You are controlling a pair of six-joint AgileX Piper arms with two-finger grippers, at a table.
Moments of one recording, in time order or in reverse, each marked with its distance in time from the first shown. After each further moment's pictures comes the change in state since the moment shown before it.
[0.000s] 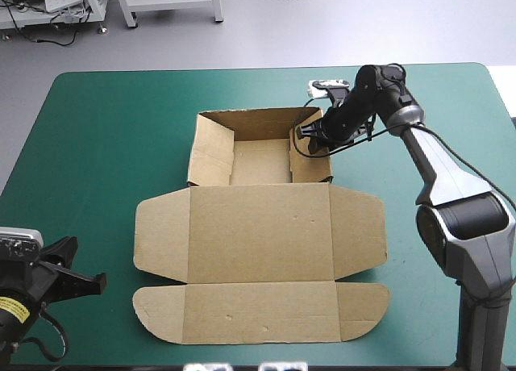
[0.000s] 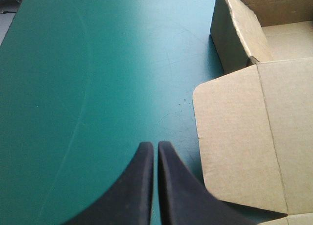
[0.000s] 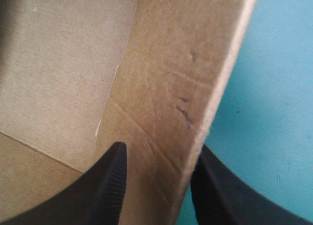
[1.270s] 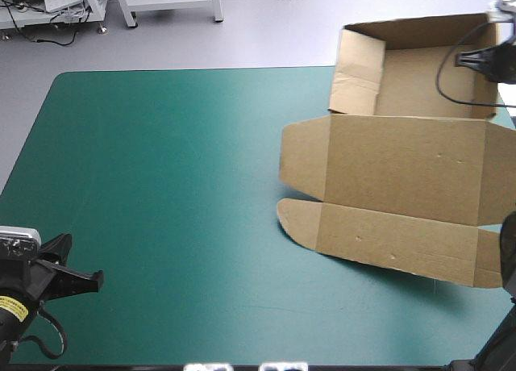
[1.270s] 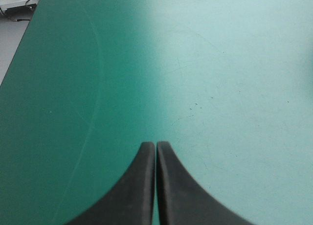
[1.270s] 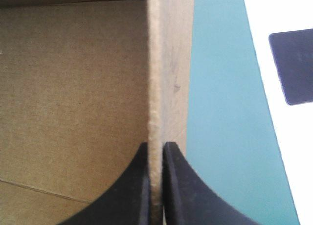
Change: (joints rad) left arm 0.000 -0.002 0.005 0.045 -0.015 -0.001; right arm -0.519 -0.213 -0.205 -0.282 0.006 0.042
